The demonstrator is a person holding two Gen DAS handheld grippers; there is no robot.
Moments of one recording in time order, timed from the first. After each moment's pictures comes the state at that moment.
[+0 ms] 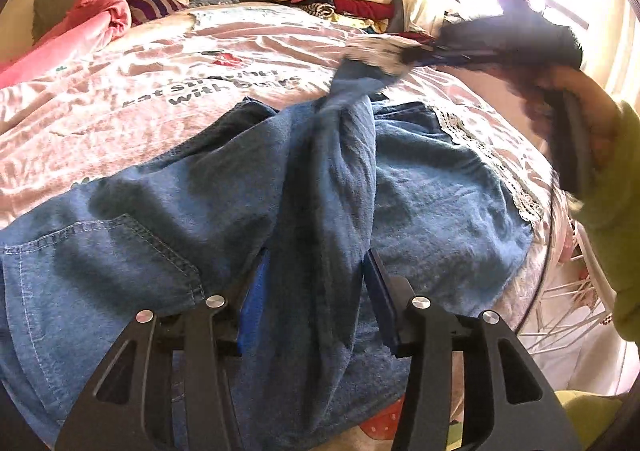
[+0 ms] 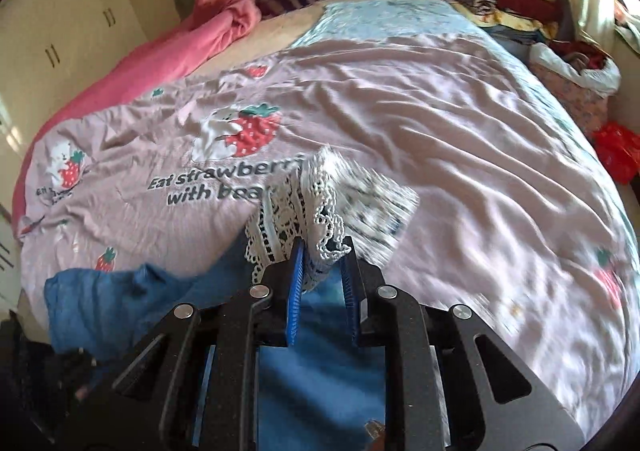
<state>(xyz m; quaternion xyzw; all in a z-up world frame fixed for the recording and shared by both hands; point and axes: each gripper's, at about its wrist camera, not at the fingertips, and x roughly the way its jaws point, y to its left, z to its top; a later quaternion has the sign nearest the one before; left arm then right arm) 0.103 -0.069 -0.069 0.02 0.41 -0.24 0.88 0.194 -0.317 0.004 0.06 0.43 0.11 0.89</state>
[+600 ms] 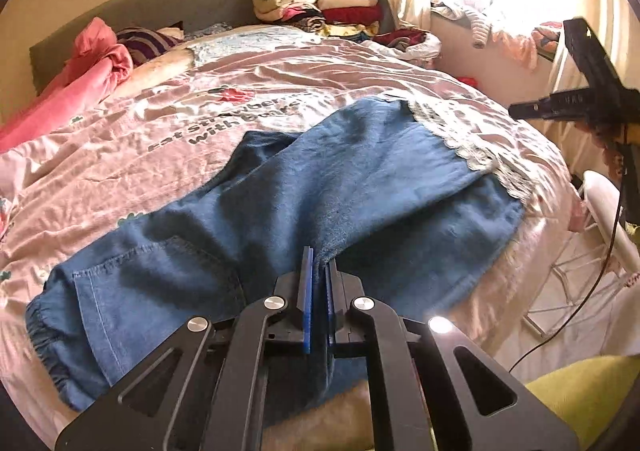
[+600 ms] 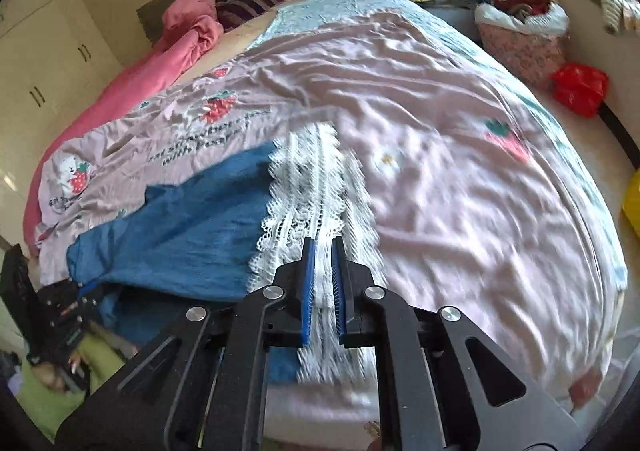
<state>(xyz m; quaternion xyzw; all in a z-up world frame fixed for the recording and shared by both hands) 0.071 -0.062 -0.035 0.10 0.37 -0.24 0.89 0.066 -0.405 0.002 0.13 0.45 0.07 0.88</state>
